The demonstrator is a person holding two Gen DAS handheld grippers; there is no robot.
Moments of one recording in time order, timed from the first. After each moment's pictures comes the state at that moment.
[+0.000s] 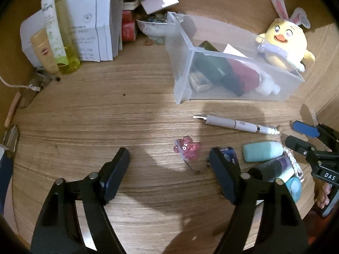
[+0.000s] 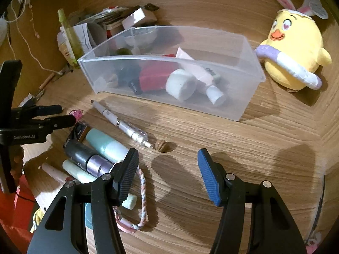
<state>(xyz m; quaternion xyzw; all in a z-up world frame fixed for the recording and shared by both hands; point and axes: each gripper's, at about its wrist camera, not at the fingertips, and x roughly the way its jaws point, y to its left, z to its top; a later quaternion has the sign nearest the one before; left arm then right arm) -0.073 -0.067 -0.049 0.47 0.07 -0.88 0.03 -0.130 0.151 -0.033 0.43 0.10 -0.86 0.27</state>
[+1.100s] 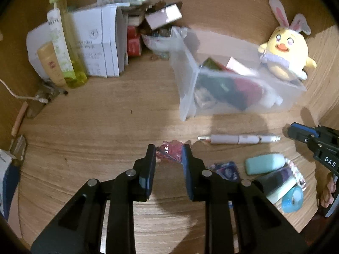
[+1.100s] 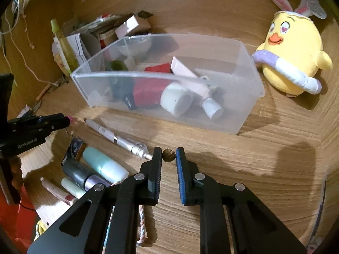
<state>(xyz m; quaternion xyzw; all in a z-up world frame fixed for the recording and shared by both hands) -0.075 -0.070 -0.031 0.43 0.06 -0.90 0.05 -0.143 0.148 -0.022 0.42 0.07 -0.87 0.26</state>
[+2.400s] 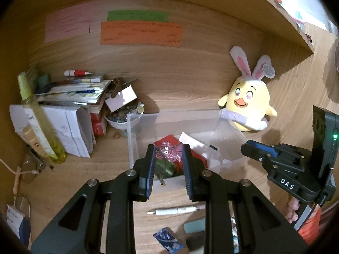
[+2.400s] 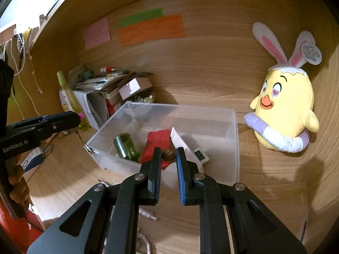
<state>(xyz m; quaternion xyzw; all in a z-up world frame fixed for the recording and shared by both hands) -0.115 -0.037 0.080 0.32 0.06 -0.95 -0.03 -0.169 0.152 0.055 0.32 0.03 -0.91 0.27</state>
